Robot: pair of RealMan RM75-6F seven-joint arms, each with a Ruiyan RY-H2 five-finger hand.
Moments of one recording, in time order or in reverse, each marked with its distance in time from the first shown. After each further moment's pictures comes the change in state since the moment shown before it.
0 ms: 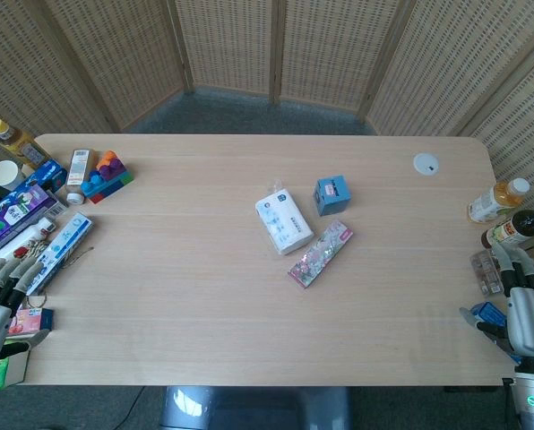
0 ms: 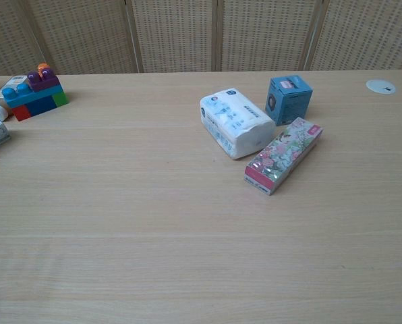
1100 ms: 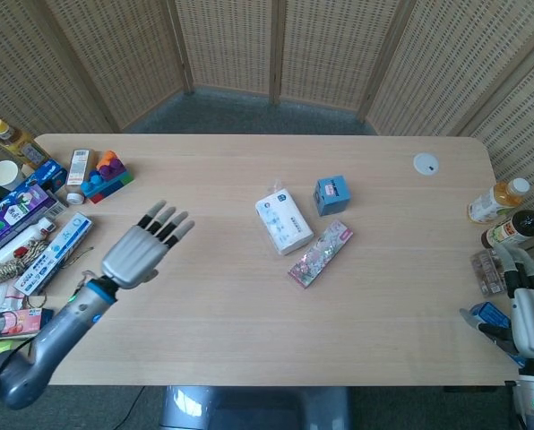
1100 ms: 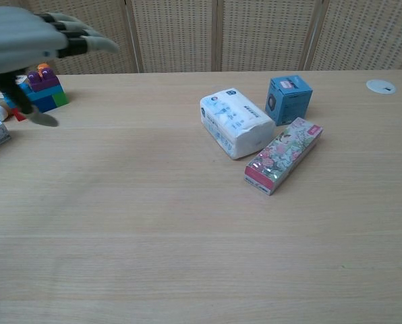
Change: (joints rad) left arm -0.575 -0.235 -0.247 -0.064 -0.266 -0.655 0.625; right arm -0.007 0.036 -0.002 -0.019 -0.009 -0.004 0.084
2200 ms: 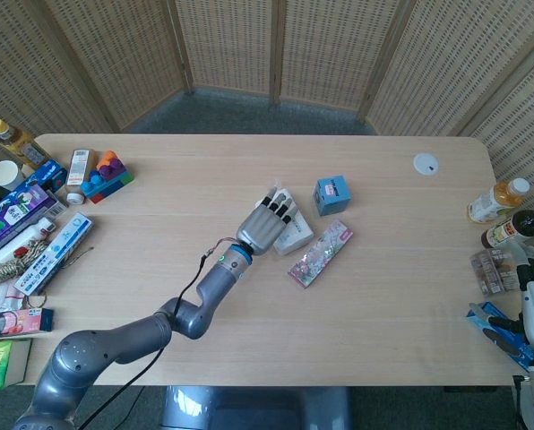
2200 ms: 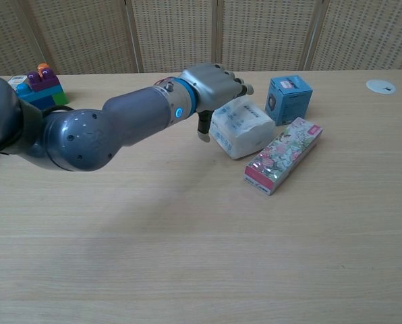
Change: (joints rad) left arm -0.604 -0.794 -0.131 0.954 -0.419 -0.251 0.146; right arm 0.020 0.018 0.026 0.030 0.083 -0.067 0.066
